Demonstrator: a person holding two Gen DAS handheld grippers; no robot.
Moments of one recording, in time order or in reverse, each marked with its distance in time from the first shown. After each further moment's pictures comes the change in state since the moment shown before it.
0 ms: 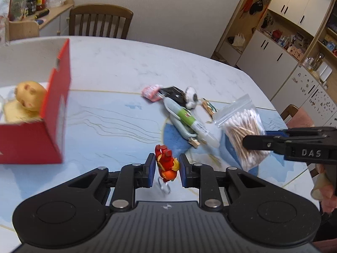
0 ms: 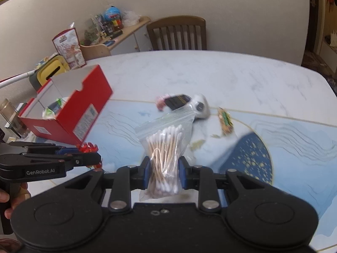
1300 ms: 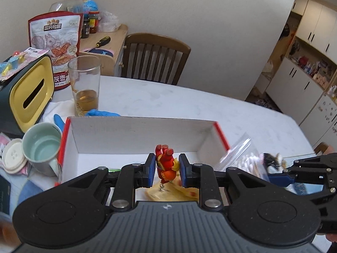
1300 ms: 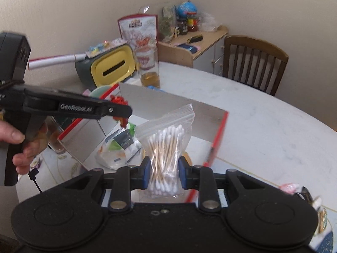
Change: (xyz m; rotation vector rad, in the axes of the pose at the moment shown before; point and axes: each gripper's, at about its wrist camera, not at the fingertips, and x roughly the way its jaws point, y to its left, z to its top) left arm -0.073 0.256 0.118 -0.048 -0.095 0.110; right arm 0.123 0.248 0.117 -0.286 0.042 0.111
